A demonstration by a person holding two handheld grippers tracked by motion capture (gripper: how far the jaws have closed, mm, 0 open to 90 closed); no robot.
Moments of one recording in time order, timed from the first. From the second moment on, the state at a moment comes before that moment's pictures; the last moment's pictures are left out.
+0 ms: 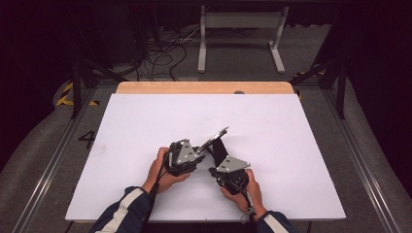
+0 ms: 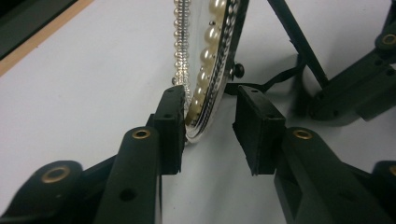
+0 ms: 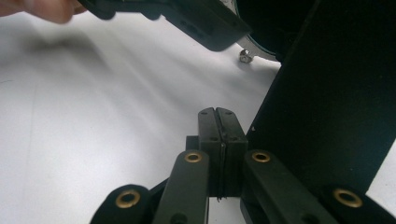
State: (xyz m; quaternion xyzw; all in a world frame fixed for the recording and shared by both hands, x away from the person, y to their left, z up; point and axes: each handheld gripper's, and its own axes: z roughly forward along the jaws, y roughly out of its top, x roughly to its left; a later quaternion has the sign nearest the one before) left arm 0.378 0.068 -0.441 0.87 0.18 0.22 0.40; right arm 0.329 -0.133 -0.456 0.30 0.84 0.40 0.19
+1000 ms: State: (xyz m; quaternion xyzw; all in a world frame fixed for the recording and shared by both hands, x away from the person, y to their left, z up) left arm 0.379 0.074 -0.449 0.87 0.15 0.25 0.39; right arm 0.333 -0.142 -0.455 0.33 0.84 0.40 0.18
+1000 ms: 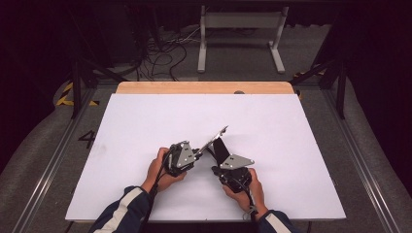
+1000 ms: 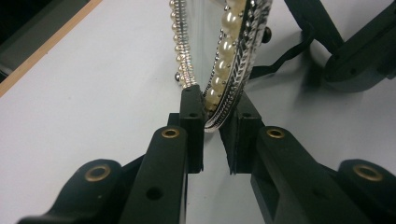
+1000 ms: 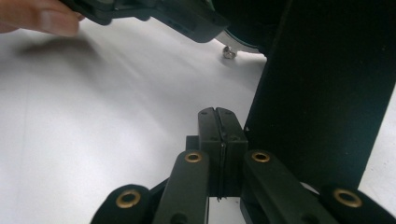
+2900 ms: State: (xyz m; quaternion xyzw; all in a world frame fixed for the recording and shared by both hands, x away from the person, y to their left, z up) left arm 0.363 0.056 -0.448 0.87 0.12 0.24 0.40; right arm 0.353 -0.189 -0.457 0.33 0.84 0.39 0.17
